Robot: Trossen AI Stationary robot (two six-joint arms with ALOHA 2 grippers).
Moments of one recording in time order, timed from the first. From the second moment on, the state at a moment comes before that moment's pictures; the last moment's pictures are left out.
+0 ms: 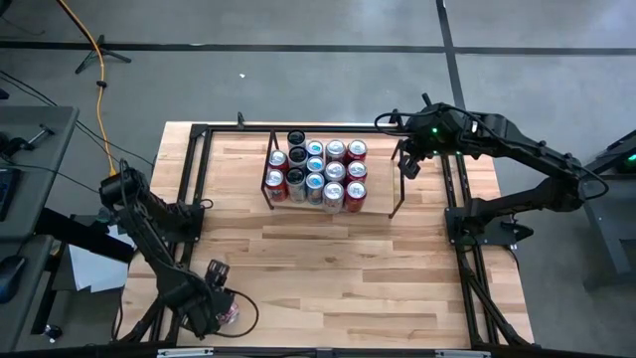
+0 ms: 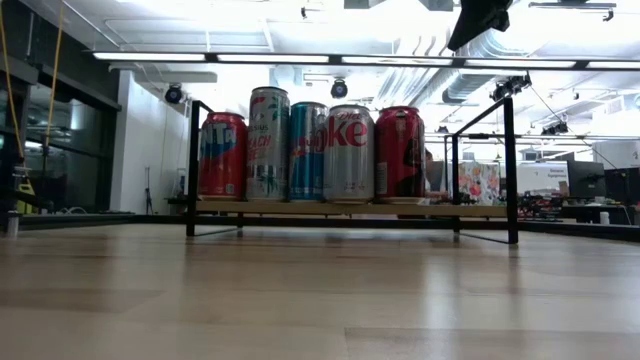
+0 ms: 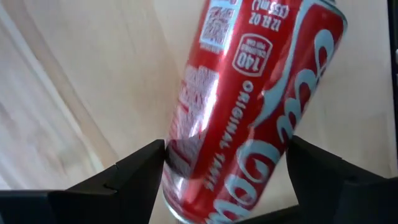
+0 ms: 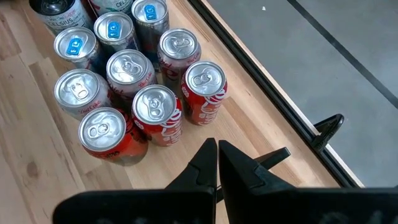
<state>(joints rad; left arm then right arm) -1.02 1.60 1.01 -0.95 -0.02 -0.64 -0.33 1.16 1.44 -1.14 0.21 0.16</state>
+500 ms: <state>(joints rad) -0.95 1.60 0.92 -0.86 -0.04 -0.61 -0.33 1.18 1.44 -1.14 0.19 0.19</state>
